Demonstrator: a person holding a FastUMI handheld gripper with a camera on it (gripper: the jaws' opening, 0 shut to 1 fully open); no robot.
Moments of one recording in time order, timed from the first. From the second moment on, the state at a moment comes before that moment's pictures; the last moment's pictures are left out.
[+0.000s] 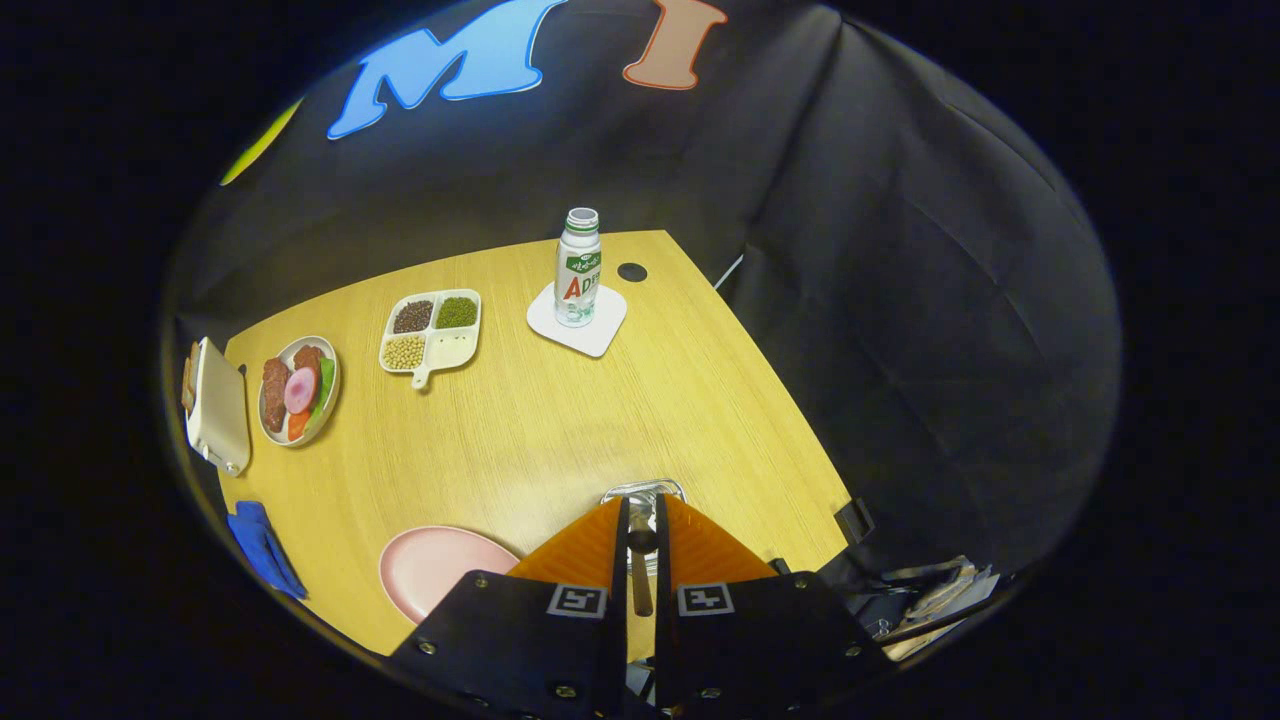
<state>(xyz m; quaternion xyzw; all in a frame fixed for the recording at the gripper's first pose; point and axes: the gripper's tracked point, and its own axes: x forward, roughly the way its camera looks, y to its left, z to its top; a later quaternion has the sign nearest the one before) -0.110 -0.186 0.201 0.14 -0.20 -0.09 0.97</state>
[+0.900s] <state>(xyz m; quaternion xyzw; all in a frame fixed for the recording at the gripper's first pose) -0.142 -0.171 0.221 0.16 -0.30 -0.04 0.94</state>
